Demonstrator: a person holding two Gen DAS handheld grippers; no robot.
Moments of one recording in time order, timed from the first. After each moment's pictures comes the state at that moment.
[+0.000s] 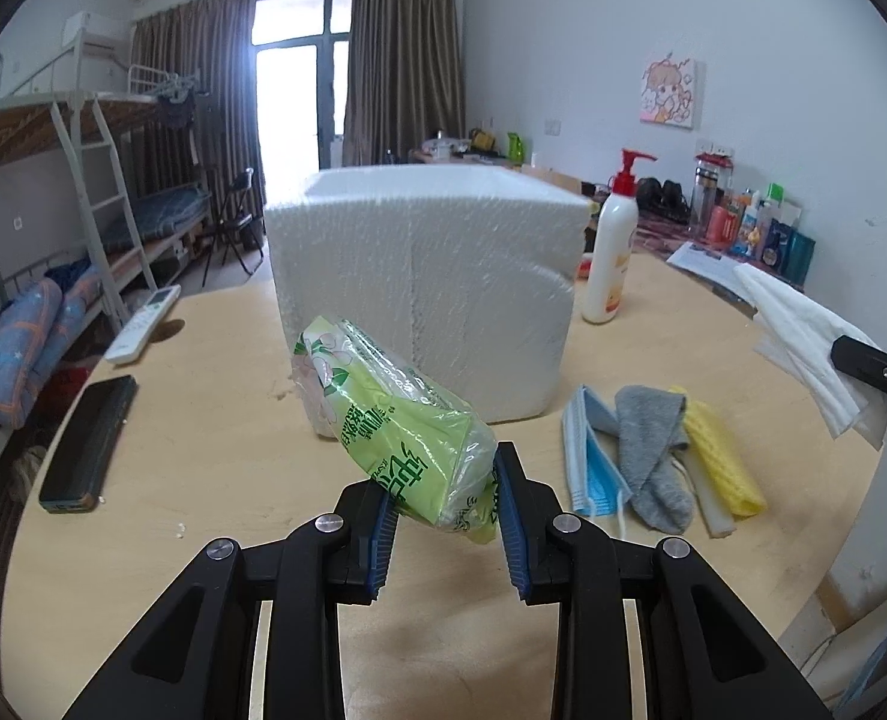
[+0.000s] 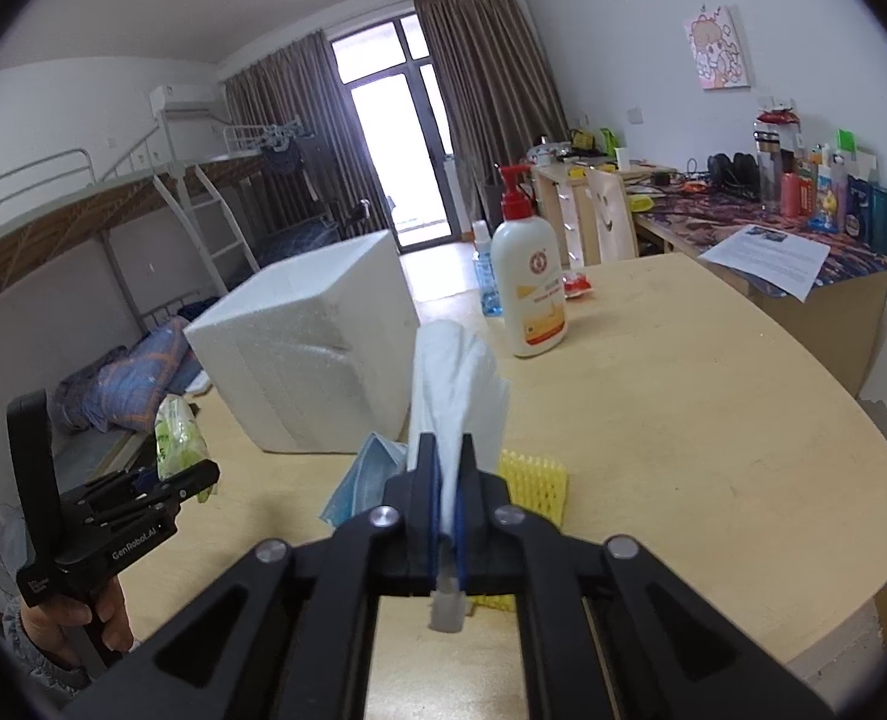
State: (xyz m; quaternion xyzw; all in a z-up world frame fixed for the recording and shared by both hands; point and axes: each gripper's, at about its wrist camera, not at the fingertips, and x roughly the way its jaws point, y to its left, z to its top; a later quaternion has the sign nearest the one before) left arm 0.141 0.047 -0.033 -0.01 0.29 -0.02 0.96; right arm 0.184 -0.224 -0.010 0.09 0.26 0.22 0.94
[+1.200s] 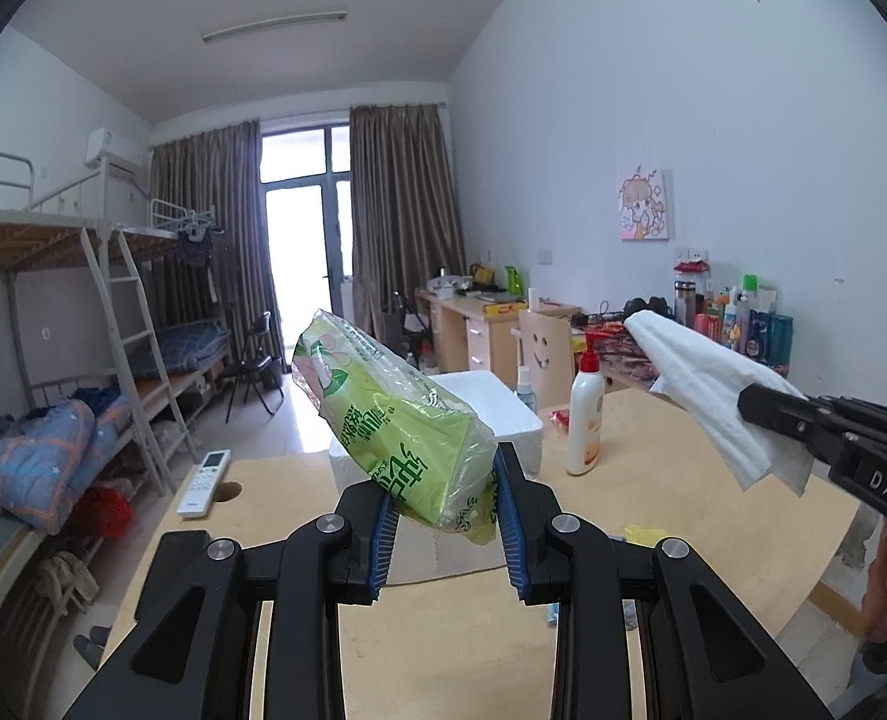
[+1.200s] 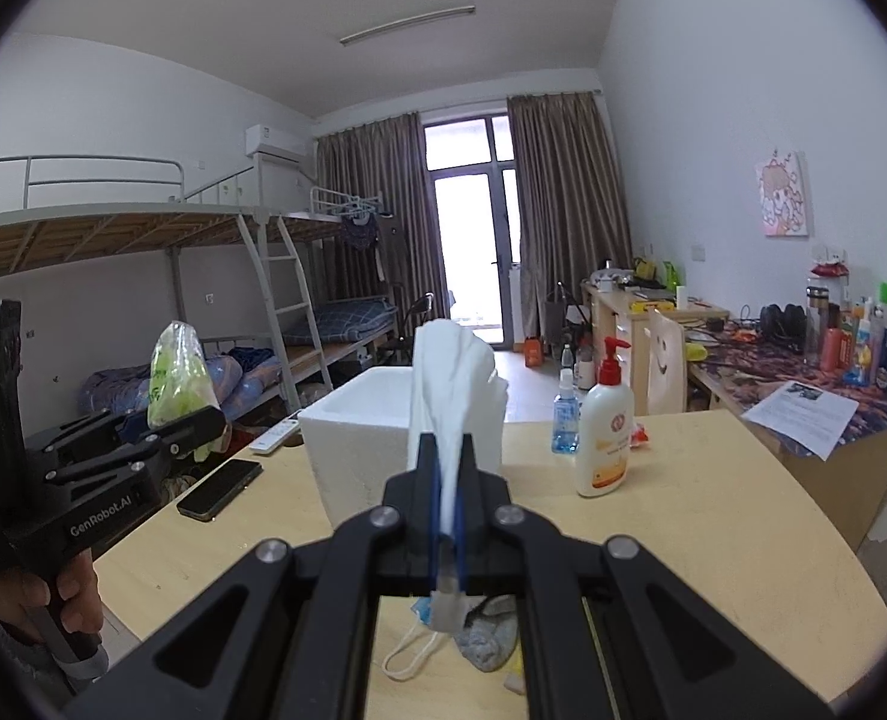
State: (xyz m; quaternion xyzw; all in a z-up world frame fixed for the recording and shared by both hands) left arm 0.081 0.040 0.052 0.03 0.13 -0.01 0.99; right arm 0.146 -0.195 0.045 0.02 0.11 0.28 0.95
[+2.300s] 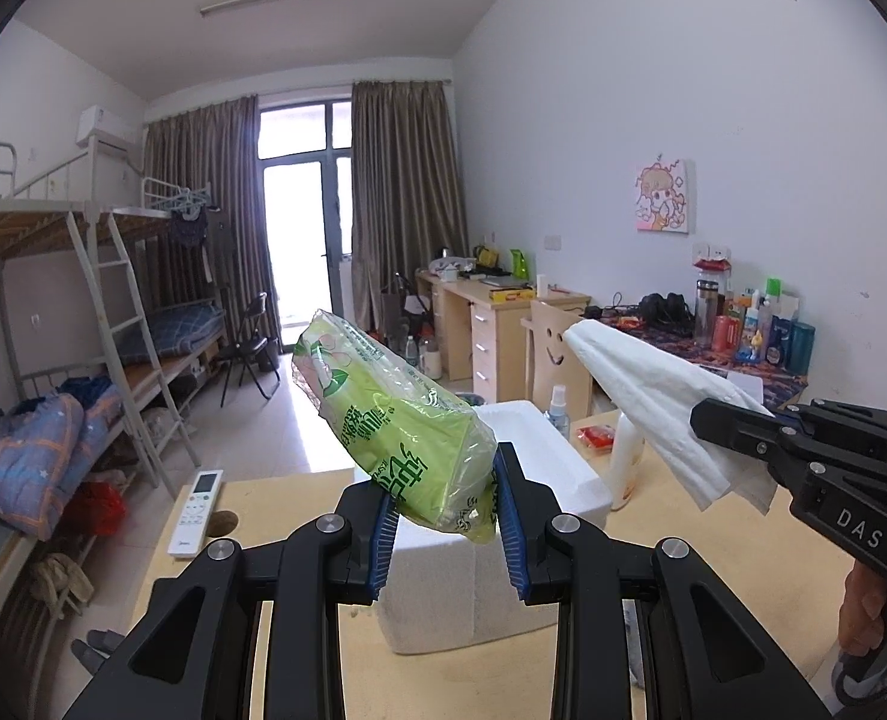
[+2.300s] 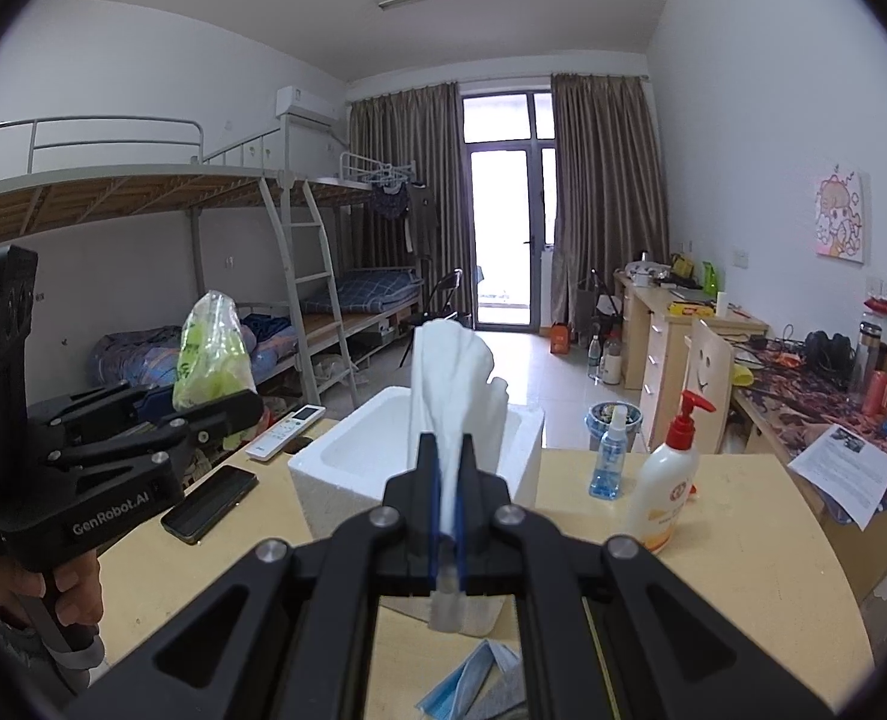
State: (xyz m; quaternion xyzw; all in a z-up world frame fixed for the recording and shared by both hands) left arm 0.154 0.069 0.075 0.02 0.16 -0.01 0.99; right arm 0.210 -0.134 0.075 -0.02 0.13 0.31 0.94
